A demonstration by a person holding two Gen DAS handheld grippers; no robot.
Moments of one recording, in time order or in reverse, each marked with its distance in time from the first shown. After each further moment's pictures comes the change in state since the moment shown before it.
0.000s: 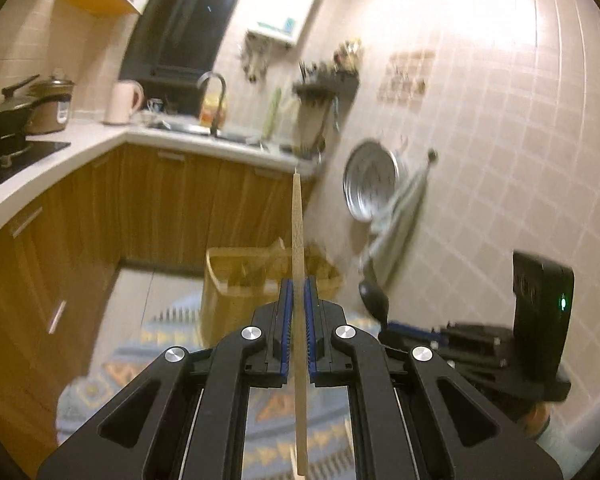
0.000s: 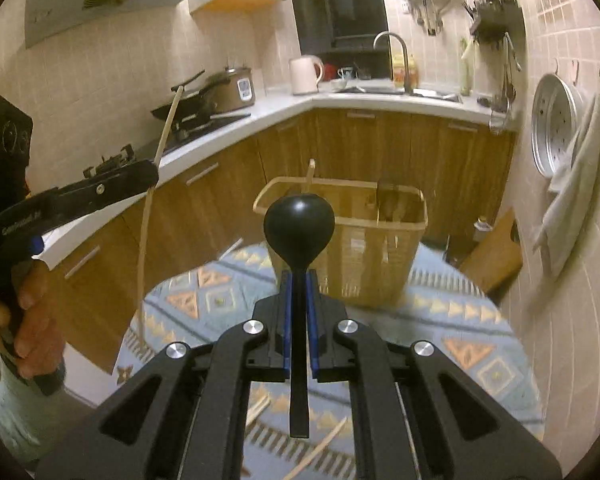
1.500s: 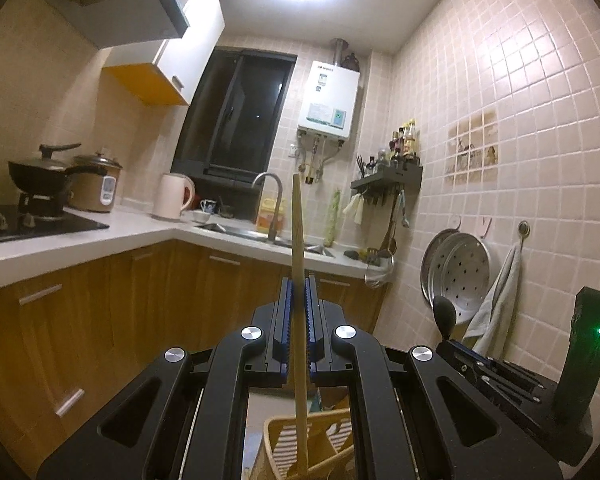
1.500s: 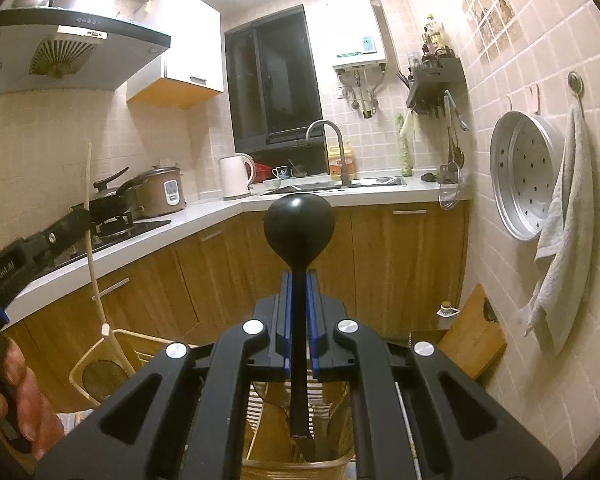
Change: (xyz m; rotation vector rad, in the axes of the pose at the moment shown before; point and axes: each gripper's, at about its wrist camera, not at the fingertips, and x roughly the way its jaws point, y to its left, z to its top) left arm 0.124 0.041 0.025 0.049 -0.404 0.237; right arm 0.127 -0.095 0.051 0.081 -0.412 -0.200
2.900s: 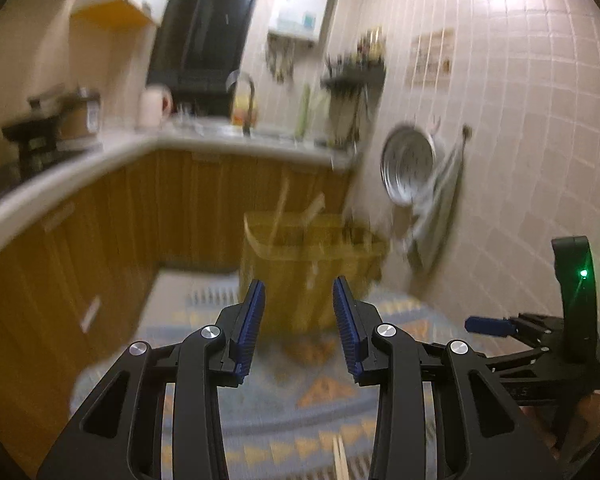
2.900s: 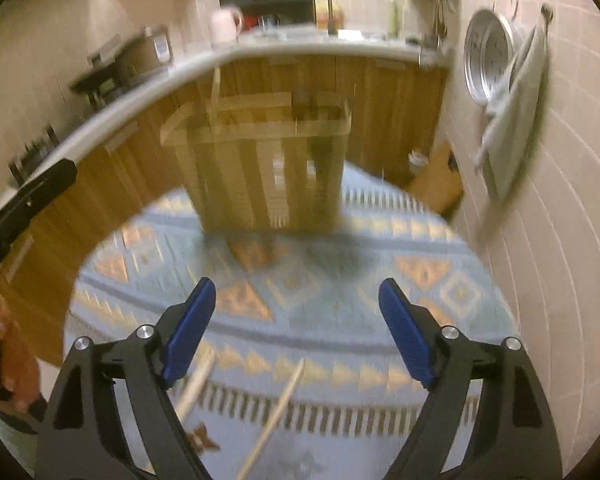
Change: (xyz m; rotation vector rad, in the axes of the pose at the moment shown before) left arm -0.145 -0.003 -0.019 0.039 0.462 -0.101; right arm -0.150 0.049 -0.056 -0.016 0.643 -0.105
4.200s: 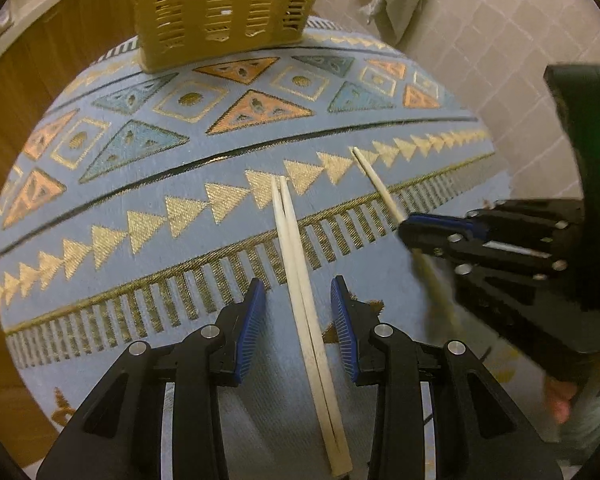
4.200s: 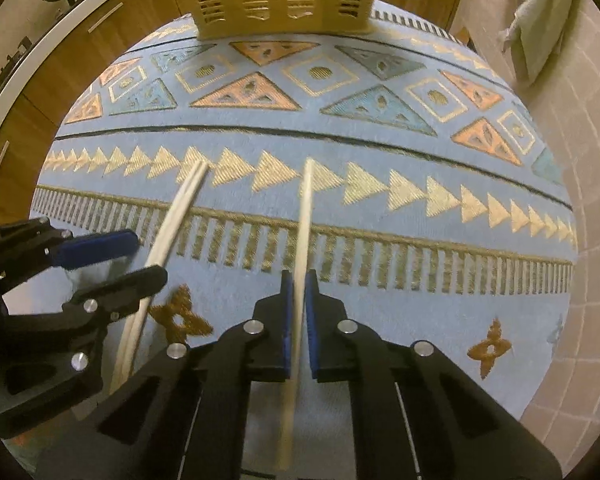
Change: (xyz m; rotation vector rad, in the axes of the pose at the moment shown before) left arm 0.067 -0.033 -0.136 0.139 0.749 -0.088; right arm 0.055 0.029 -0.095 0.008 0.401 -0.001
